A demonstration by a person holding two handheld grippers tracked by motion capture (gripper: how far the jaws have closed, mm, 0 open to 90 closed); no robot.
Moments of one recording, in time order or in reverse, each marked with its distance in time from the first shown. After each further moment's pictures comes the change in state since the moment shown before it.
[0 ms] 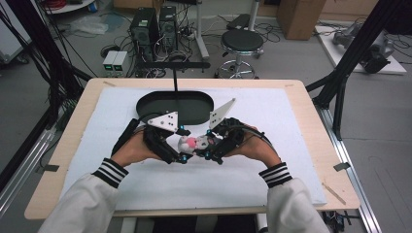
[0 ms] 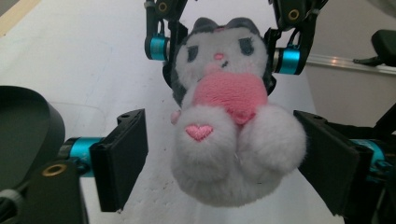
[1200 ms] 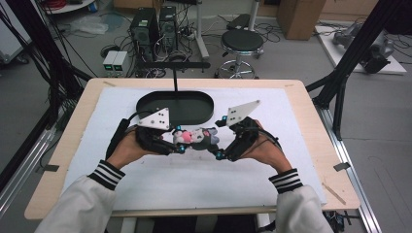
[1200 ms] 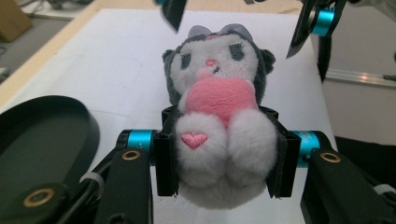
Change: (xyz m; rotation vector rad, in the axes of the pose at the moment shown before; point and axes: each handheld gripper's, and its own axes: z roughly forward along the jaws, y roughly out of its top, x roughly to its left) left arm -0.007 0.001 -0.023 -0.076 0.111 0.003; right arm 0.008 -0.025 -0.031 -0.189 -0.150 0.019
